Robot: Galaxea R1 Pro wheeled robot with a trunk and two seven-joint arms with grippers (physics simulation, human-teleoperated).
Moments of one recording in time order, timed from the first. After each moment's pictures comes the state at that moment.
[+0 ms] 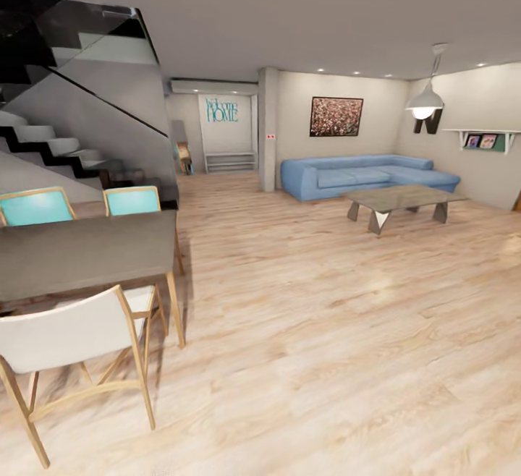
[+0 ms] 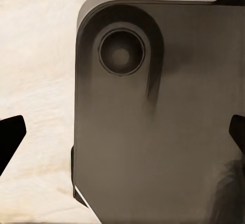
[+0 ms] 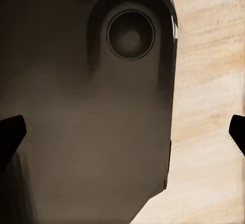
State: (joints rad) left arm 0.00 0.00 0.01 -0.04 0.07 -0.03 0.00; right arm 0.00 0.00 0.00 0.00 0.00 -0.05 0.00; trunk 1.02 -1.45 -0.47
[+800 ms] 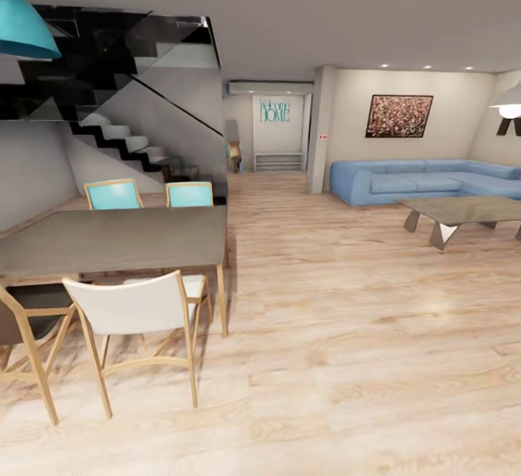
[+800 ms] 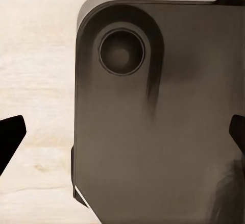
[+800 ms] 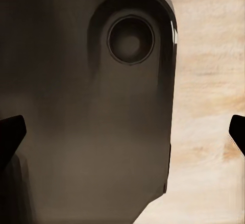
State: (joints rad) left arm 0.00 0.00 0.01 -0.04 0.07 -0.03 0.00; right arm 0.00 0.00 0.00 0.00 0.00 -0.06 0.00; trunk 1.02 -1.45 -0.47
